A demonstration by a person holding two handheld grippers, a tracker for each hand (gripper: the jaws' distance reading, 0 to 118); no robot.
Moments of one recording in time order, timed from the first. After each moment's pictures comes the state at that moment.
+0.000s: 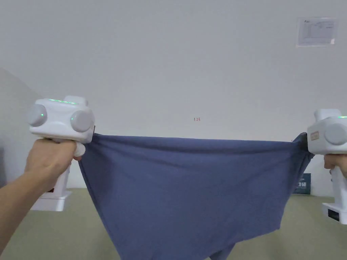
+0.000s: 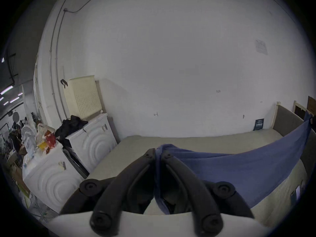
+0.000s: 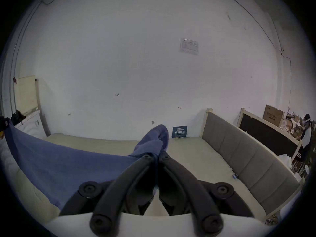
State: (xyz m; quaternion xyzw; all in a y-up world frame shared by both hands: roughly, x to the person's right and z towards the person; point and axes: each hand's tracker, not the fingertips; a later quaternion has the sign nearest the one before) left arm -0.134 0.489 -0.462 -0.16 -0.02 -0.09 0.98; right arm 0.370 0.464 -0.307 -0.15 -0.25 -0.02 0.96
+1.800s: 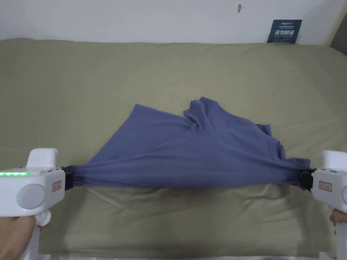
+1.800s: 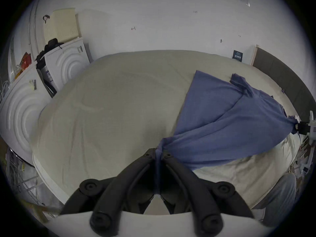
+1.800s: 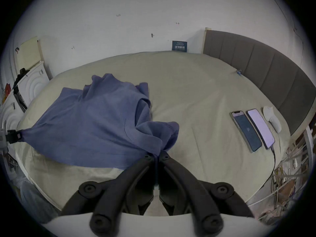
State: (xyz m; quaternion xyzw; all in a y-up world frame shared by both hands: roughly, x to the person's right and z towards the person) left arm -0.236 0.116 -0.251 -0.39 -0.12 -0.08 0.91; right arm 0.309 0.096 -0.049 -0.37 -0.22 -0.10 0.90
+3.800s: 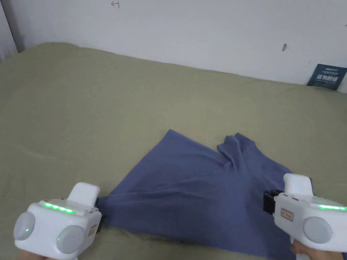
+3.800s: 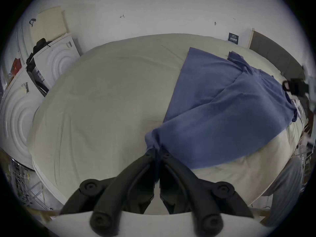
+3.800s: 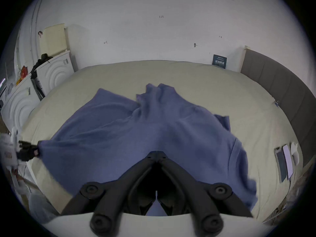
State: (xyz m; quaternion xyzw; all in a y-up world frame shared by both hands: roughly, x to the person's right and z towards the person) left arm -0.236 0.074 -0.259 -0.43 -0.14 -0.13 0.88; right arm 0.204 0.113 -0.194 -0.35 -0.11 -0.05 0.93
